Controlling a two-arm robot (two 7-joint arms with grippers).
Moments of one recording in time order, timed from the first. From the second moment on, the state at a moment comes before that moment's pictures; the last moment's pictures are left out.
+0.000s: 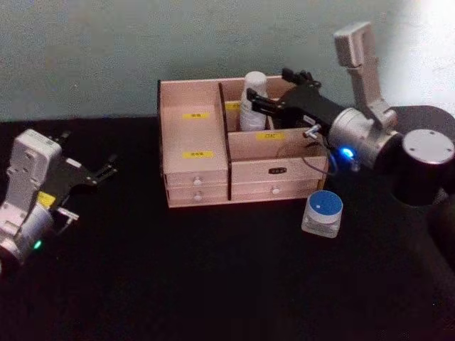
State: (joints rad) left arm -0.20 0.60 0.45 -1.41 -0.25 -0.12 0.03; right arm 0.54 0.25 -0.36 -1.15 0.30 0.05 0.43
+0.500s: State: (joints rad) left arm -0.20 0.60 0.45 -1.41 -0.25 -0.12 0.03; right arm 0.32 0.45 -0.29 -1.45 0.40 0.08 0.49
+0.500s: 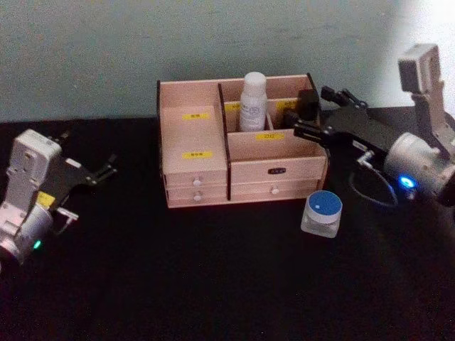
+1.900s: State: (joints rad) left arm -0.20 0.60 0.45 -1.41 -0.25 -0.12 0.03; right arm 0.07 0.67 -0.29 -1.58 0.50 0.17 0.50
